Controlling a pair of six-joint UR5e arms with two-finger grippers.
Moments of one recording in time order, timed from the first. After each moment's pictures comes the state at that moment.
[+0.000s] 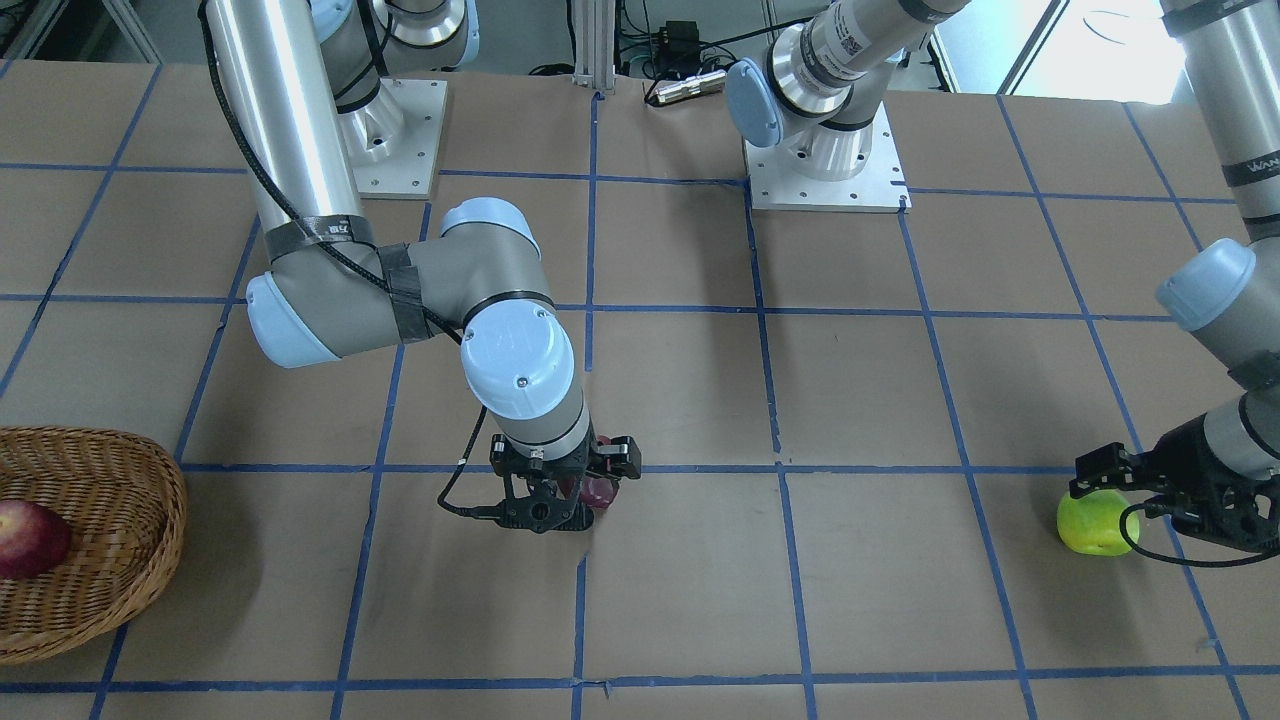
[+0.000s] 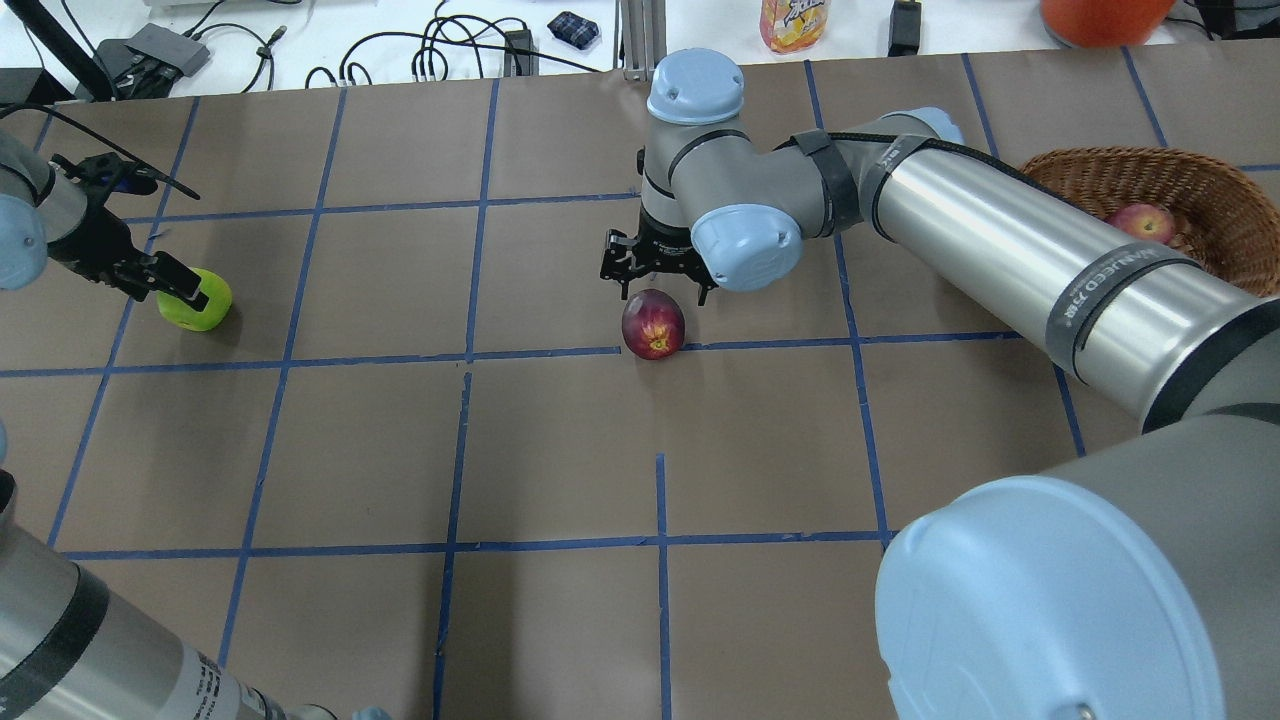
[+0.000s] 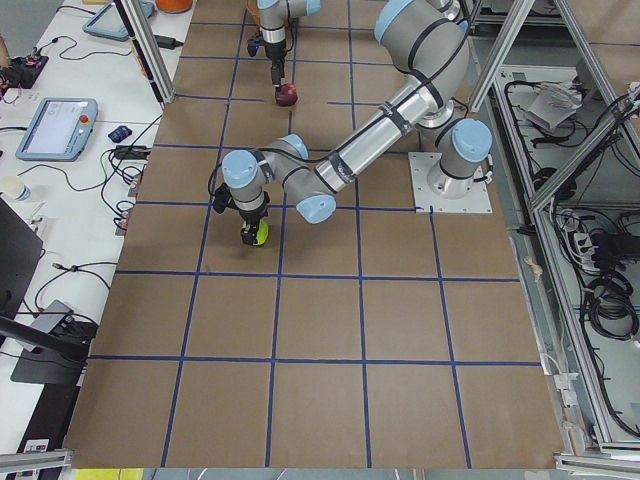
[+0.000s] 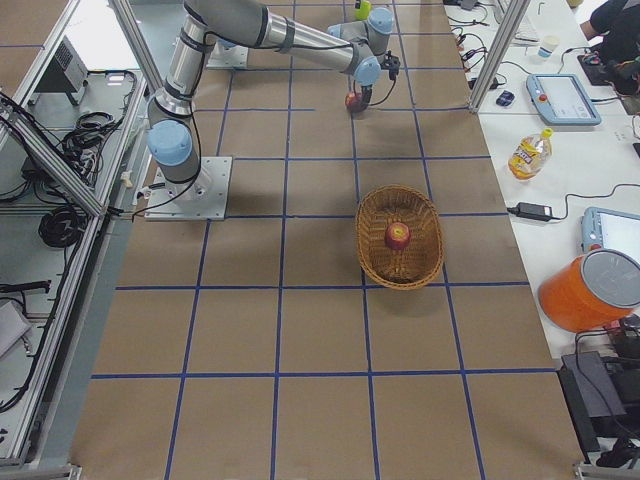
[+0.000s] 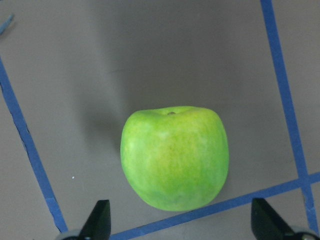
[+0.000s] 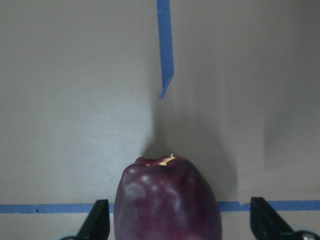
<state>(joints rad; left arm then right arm) -1.00 -2.12 -1.57 -1.08 1.51 0.79 1.88 -0.98 1.50 -2.07 -1.44 0.38</state>
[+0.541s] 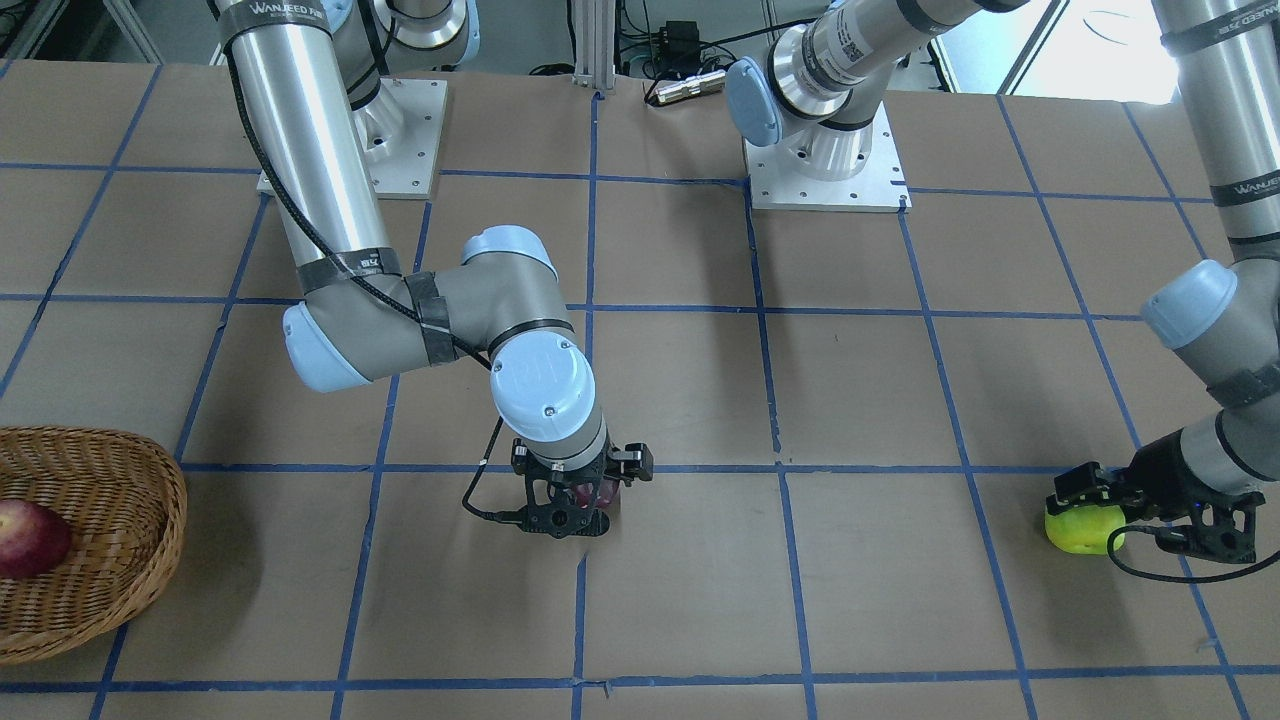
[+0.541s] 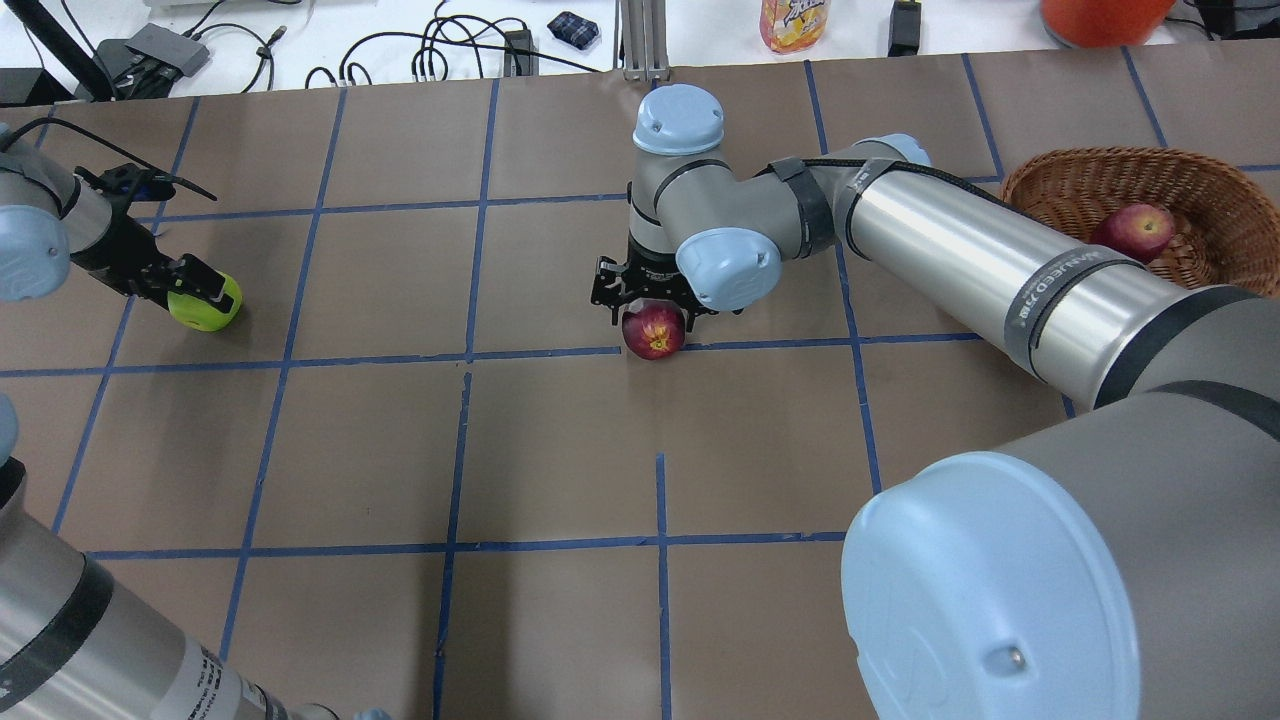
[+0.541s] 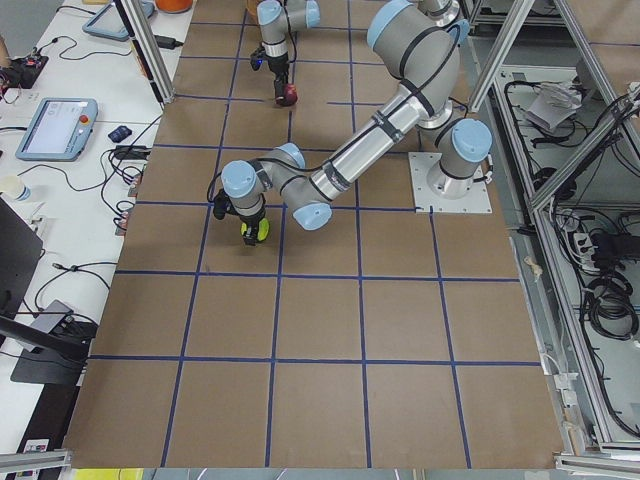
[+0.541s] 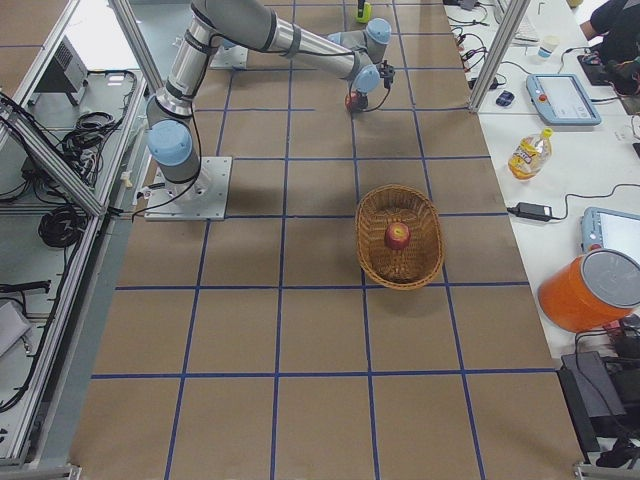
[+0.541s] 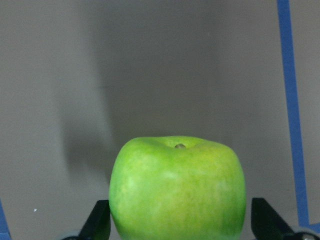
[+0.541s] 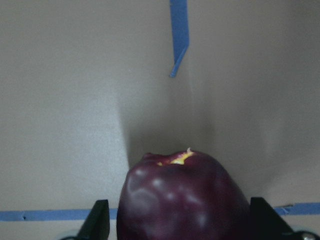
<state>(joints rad) -1.00 -2.15 -1.57 -1.08 1.47 0.71 1.90 -0.93 1.50 -2.08 -1.42 0.41</state>
